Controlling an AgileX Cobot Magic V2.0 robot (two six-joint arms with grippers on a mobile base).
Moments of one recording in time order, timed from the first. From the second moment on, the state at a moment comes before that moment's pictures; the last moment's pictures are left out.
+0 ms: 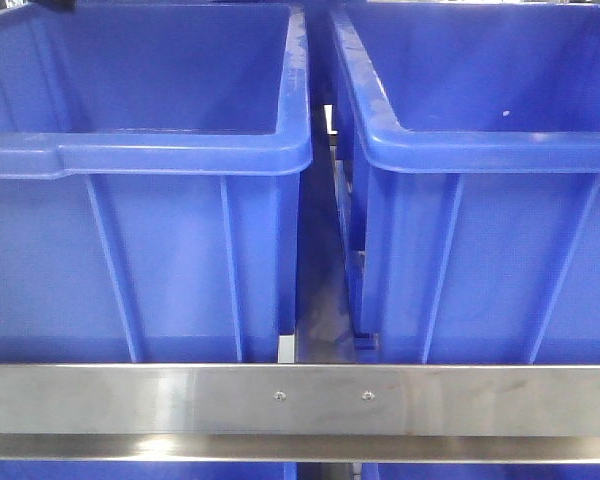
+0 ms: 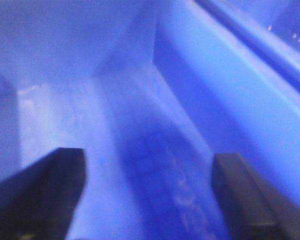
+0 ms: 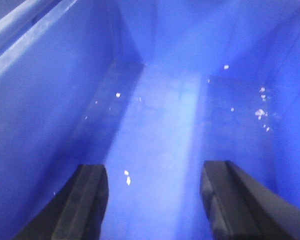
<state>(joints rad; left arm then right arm) -0.42 1.08 -0.68 -0.09 -0.05 0.09 0.20 0.96 -0.53 0.03 -0.13 -0.01</state>
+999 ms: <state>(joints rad) -0.20 0.47 -0.41 -0.23 0.12 0.09 0.14 0.39 -0.39 0.16 0.07 -0.01</state>
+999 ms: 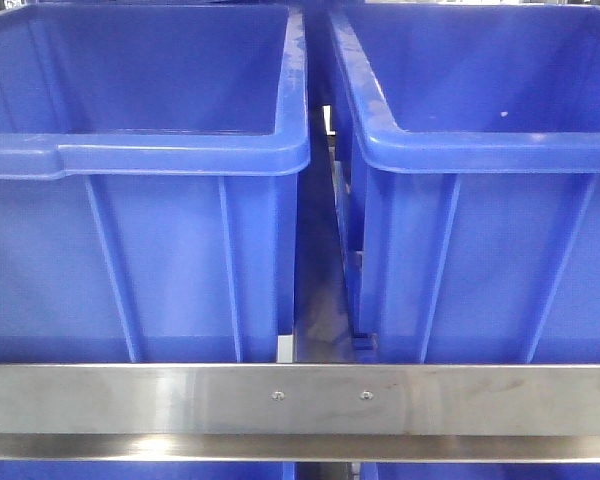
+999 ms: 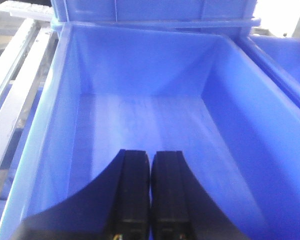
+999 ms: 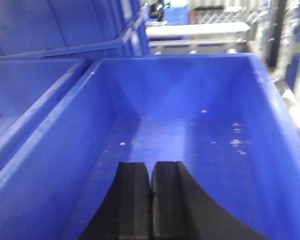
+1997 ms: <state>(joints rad) -0.20 0.31 -0.30 -0.23 0.12 0.09 0.13 0.25 -0.28 0.16 0.08 -0.01</state>
